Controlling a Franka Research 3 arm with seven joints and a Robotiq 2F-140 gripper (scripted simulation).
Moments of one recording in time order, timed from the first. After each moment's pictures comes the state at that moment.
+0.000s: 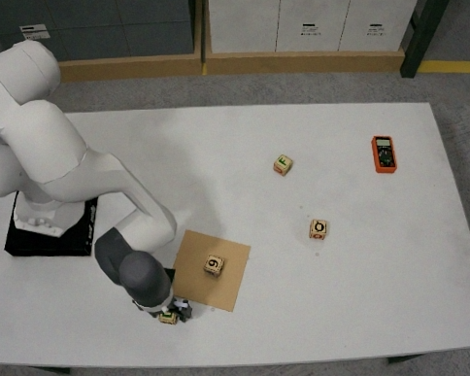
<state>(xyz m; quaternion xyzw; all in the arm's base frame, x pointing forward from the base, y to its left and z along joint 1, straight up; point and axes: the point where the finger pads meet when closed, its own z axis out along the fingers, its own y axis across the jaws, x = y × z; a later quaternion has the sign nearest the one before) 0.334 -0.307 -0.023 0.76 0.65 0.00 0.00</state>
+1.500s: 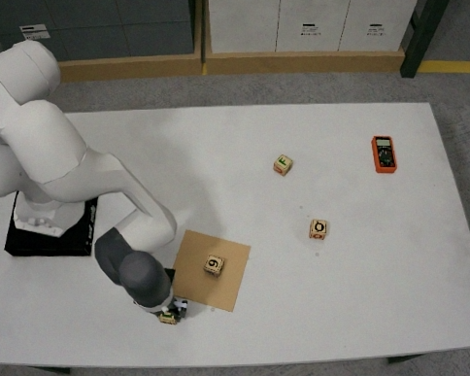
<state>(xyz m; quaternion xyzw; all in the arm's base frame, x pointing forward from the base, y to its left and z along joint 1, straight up) 0.334 -0.307 -0.023 0.76 0.65 0.00 0.00</state>
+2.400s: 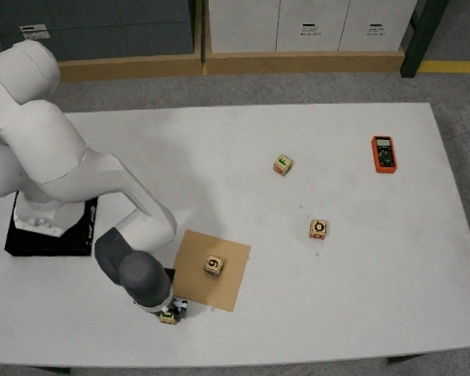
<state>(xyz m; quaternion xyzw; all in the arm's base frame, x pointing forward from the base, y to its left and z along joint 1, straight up) 0.334 -0.307 -0.022 0.76 0.65 0.00 0.00</state>
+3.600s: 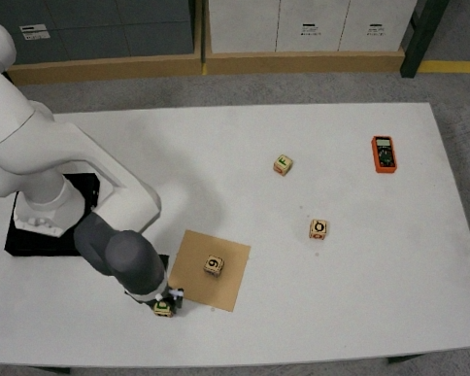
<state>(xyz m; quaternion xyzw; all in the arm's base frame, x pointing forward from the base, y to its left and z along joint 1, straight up) 0.336 -0.305 0.076 0.75 0.66 0.00 0.00</state>
